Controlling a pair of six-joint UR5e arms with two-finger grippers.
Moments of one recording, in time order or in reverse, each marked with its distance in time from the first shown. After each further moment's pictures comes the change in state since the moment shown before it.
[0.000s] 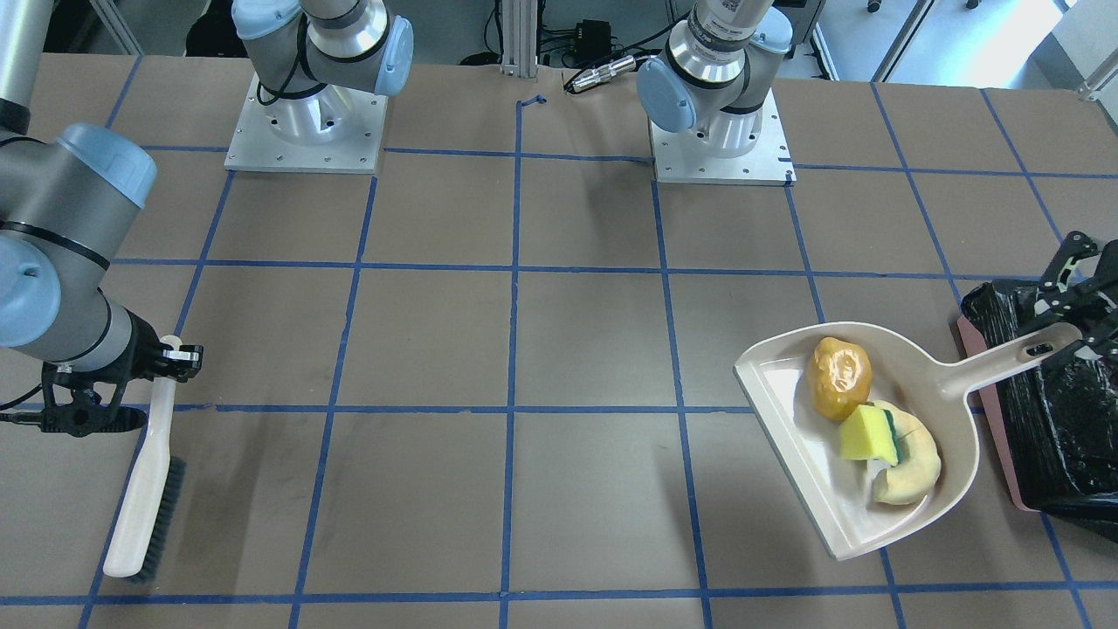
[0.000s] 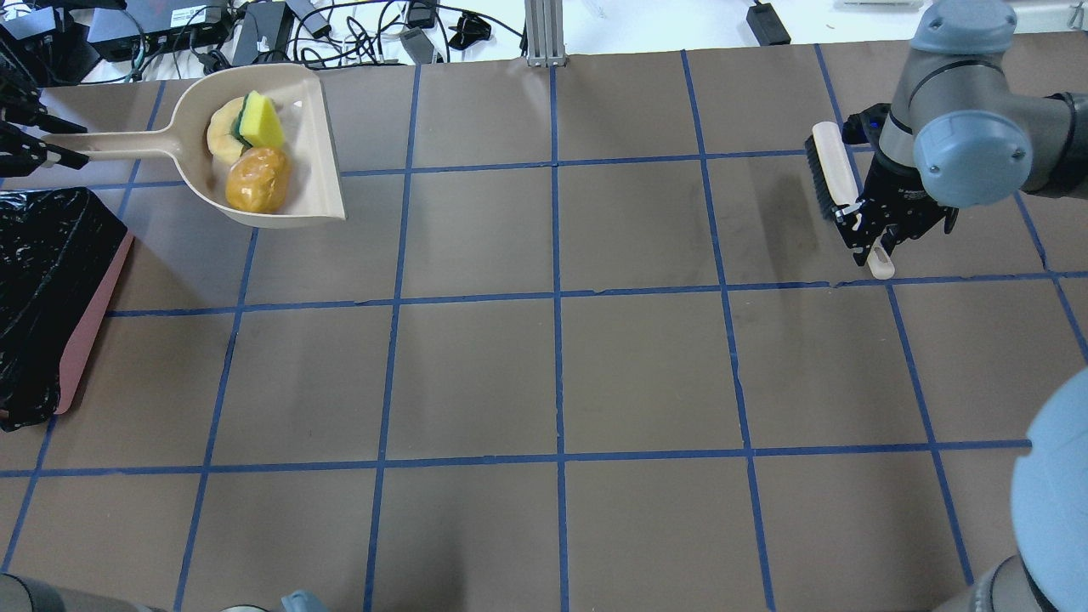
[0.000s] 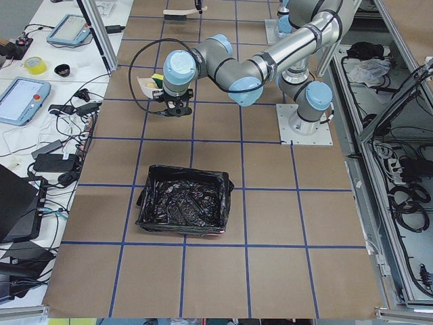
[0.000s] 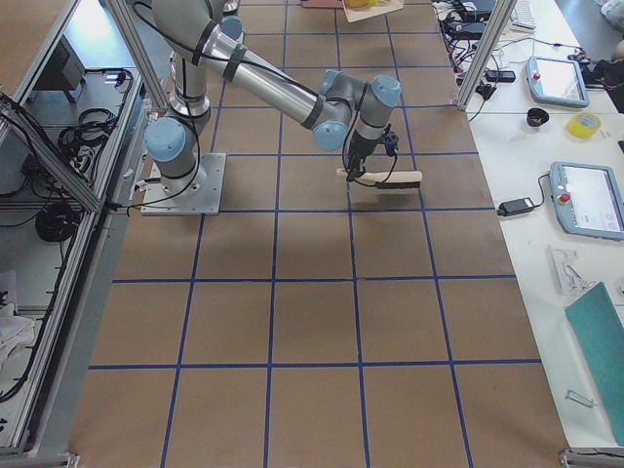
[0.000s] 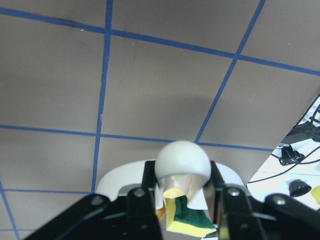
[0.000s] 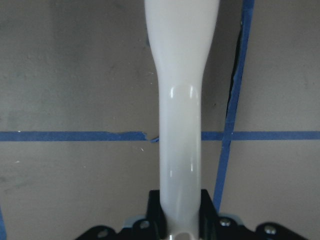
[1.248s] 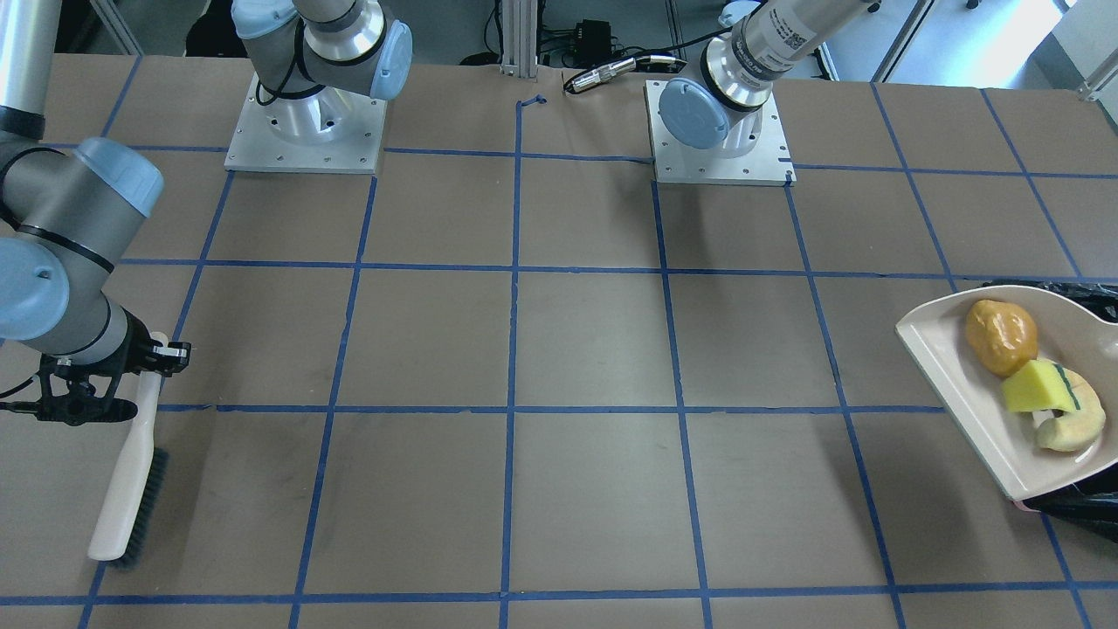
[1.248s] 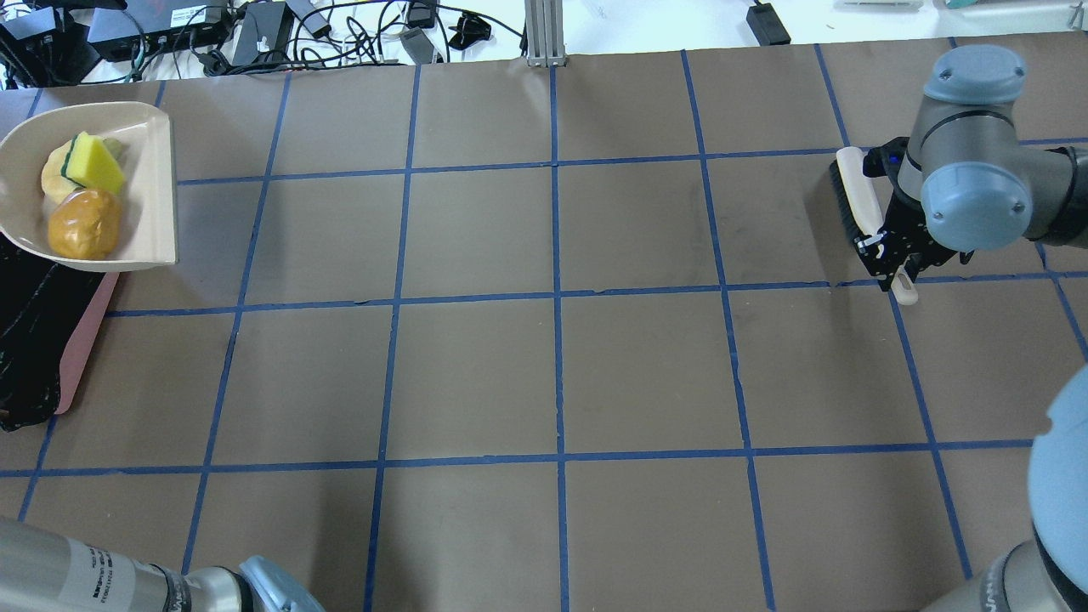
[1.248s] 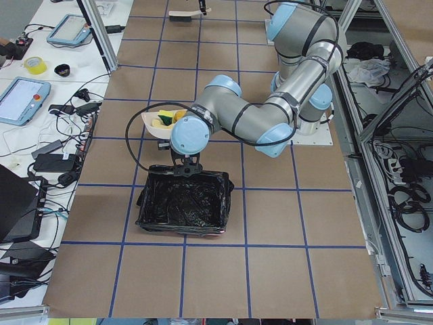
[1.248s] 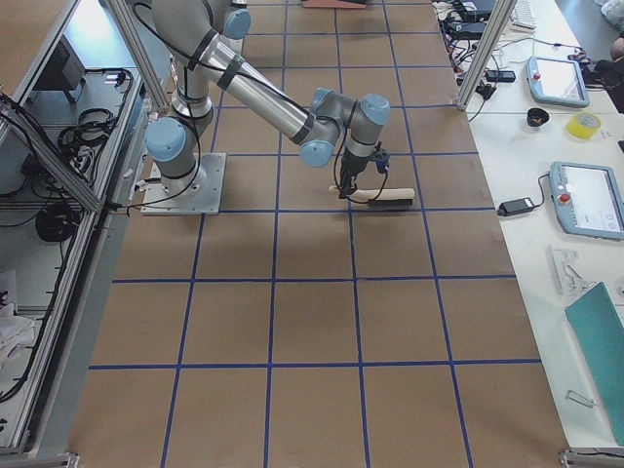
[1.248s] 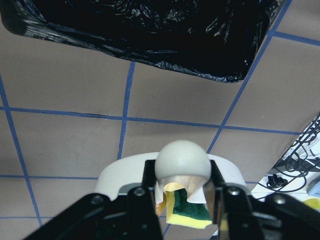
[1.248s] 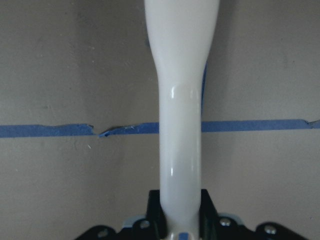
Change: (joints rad) left arm 0.287 -0.226 0.326 -0.269 0.046 0.370; right arm -0.047 0.001 0.097 -0.135 -0.046 -0.036
